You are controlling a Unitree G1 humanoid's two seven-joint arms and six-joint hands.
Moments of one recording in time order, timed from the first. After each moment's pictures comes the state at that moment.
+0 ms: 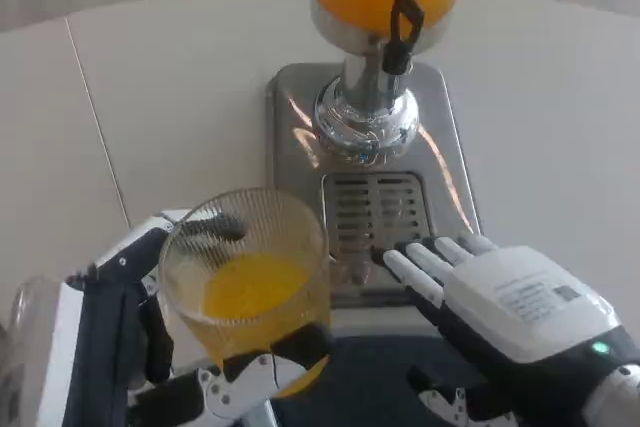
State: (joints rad) left arm 0.48 0.11 -0.10 -0.76 0.60 -0.18 0.23; right arm -0.03 -0.51 0.20 -0.69 -1.03 0.08 0.59
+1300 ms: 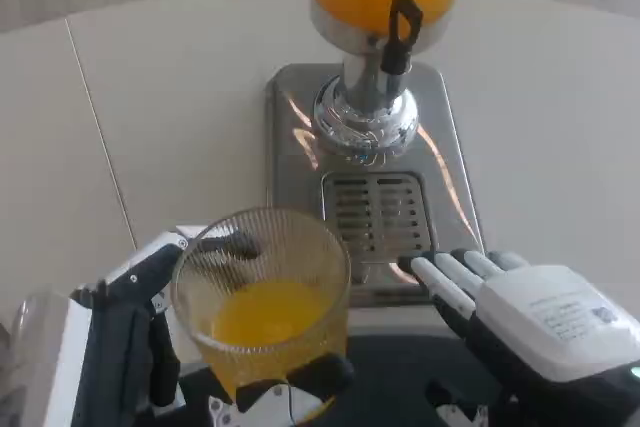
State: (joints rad) left arm 0.58 0.07 -0.10 -0.83 0.64 -0.23 0.16; right arm 0.09 -0.43 0.12 -0.79 -1.03 0.08 0.64
